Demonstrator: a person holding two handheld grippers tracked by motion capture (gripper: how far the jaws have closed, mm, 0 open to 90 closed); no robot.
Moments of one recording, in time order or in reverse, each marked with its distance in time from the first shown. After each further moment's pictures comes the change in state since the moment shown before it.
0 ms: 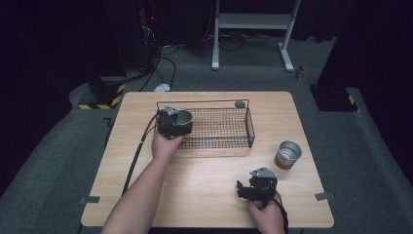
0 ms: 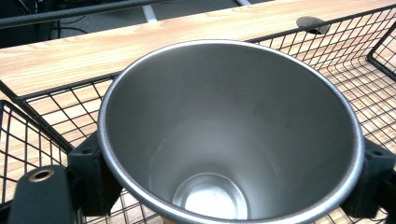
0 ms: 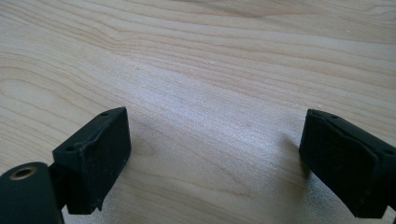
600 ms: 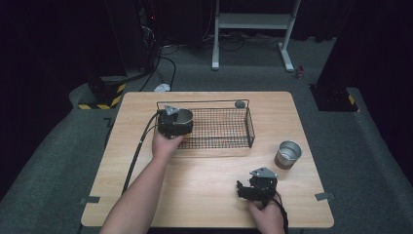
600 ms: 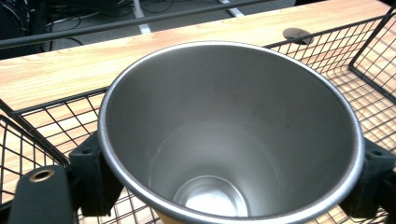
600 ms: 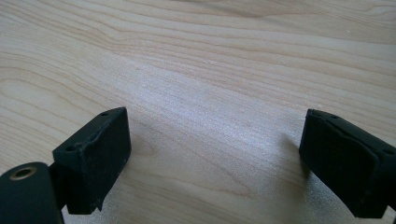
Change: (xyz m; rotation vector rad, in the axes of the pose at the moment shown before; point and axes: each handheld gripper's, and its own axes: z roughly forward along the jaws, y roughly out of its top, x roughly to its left) left arm -0.003 0.003 -0.004 -0.036 -0.023 0.004; right arm 0.000 0.000 0.000 0.000 0.000 0.000
